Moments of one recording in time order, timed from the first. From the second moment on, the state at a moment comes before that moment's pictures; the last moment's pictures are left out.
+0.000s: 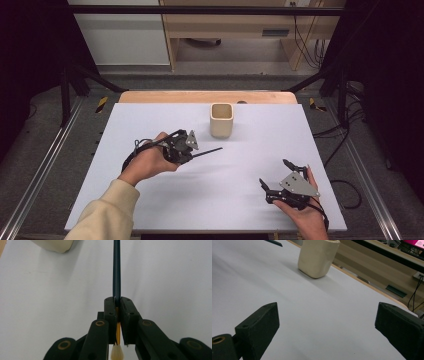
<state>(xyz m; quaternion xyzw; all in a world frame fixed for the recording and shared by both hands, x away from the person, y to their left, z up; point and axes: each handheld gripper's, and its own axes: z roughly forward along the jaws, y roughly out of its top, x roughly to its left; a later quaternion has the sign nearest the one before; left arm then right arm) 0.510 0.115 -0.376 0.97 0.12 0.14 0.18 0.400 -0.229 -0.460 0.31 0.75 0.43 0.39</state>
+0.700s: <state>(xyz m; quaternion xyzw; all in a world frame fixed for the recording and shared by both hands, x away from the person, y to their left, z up) 0.509 0.082 -0.341 0.97 0.08 0.15 0.20 0.414 -0.194 -0.417 0.24 0.80 0.37 0.41</state>
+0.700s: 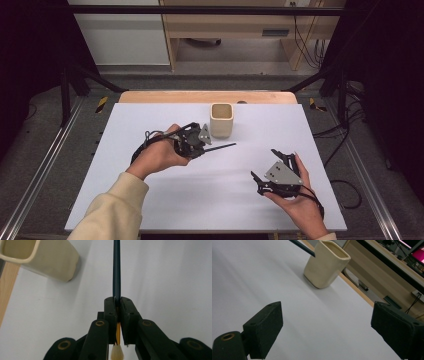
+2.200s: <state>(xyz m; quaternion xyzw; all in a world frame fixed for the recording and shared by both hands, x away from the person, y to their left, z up) 0.500 0.061 -0.317 0.97 0.05 0.14 0.17 0.424 -0.115 -0.386 0.05 0.84 0.29 0.45</state>
